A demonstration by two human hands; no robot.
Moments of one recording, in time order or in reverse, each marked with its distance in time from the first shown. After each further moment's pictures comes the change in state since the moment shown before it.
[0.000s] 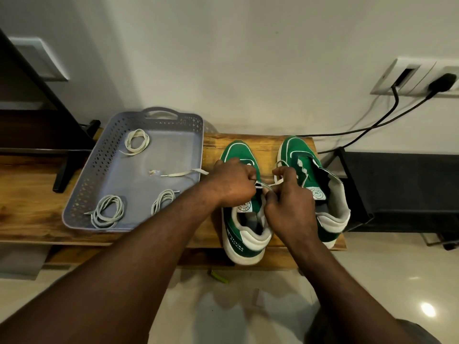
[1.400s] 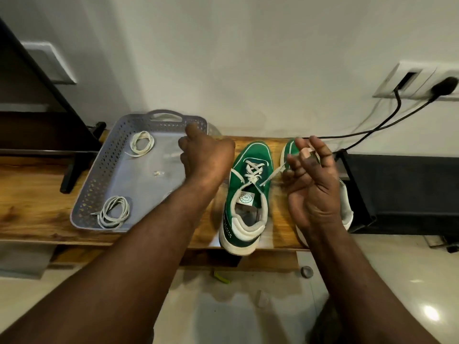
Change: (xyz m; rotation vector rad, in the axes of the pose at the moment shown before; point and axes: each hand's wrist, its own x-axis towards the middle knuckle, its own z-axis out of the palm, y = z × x) left_hand 0.001 -0.009 -0.027 -0.745 0.652 -0.544; right_hand 0.026 -0.017 -0.030 1.541 0.009 0.152
